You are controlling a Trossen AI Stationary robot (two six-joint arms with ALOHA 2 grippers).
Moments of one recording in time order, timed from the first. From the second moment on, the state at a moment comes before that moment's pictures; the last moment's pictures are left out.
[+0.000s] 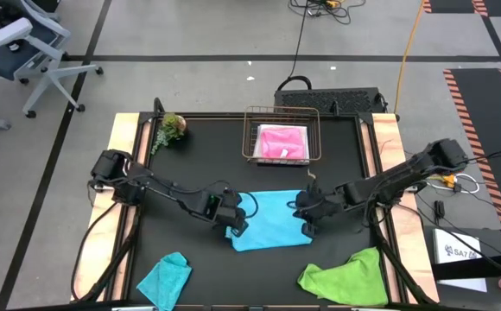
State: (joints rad) left arm -0.28 1.80 1.15 -0.58 -0.25 -1.05; right arm 0.30 1.32 0.62 -0.20 0.13 0.56
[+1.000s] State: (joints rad) left arm -0.53 1.81 1.15 -0.44 -0.21 -0.52; right arm 0.25 1.17 0.62 -0.20 0.18 0.52
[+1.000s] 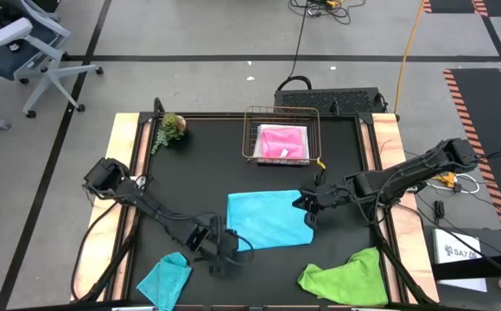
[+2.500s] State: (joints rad) left arm -0.52 1.90 1.15 -0.34 -0.29 -0.15; right arm 0.25 1.17 0.56 -0.17 0.18 0.59
